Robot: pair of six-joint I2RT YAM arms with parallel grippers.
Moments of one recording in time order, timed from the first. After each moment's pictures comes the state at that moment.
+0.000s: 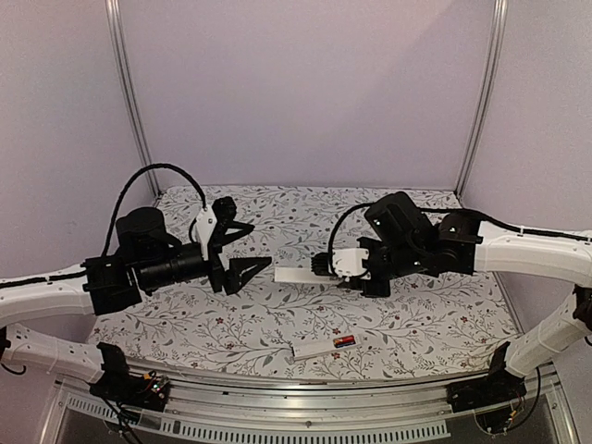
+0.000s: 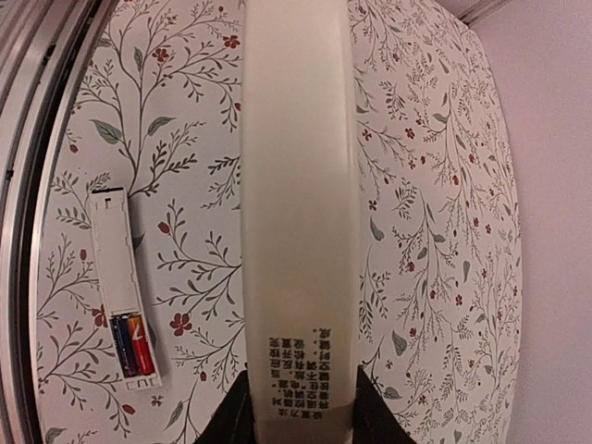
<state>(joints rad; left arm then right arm) -0.98 0.99 0.67 0.21 0.05 0.15 1.01 1.42 1.12 -0.51 -0.02 -0.71</state>
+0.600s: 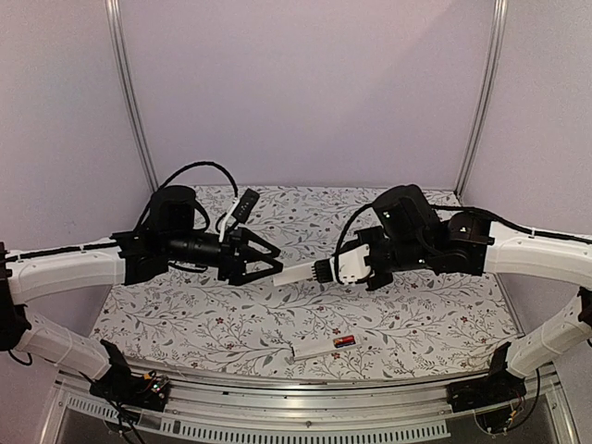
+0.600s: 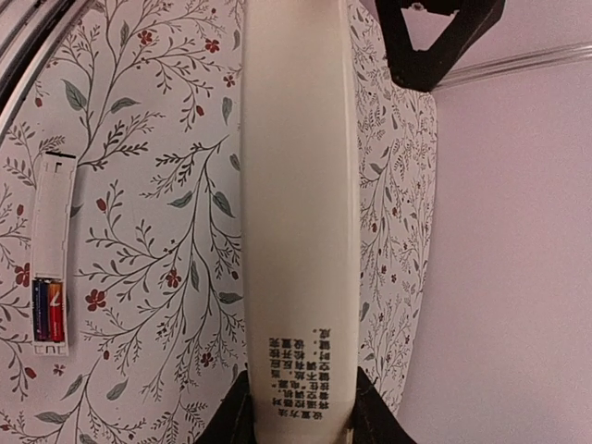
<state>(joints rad) -0.76 1.26 0.80 0.16 0.73 -0.27 1.03 1.37 1.12 -0.43 0.06 -1.06</state>
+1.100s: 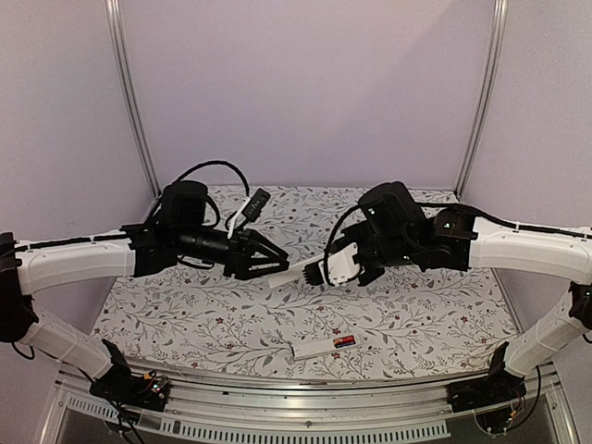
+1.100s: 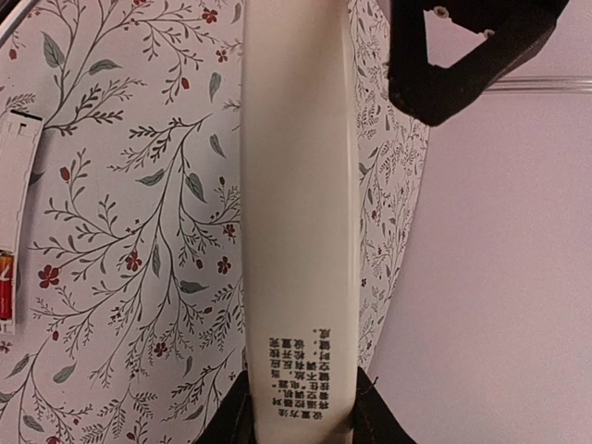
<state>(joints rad) -0.76 1.34 0.87 0.12 0.80 -0.30 1.03 1.45 1.17 -0.40 0.10 -1.22</state>
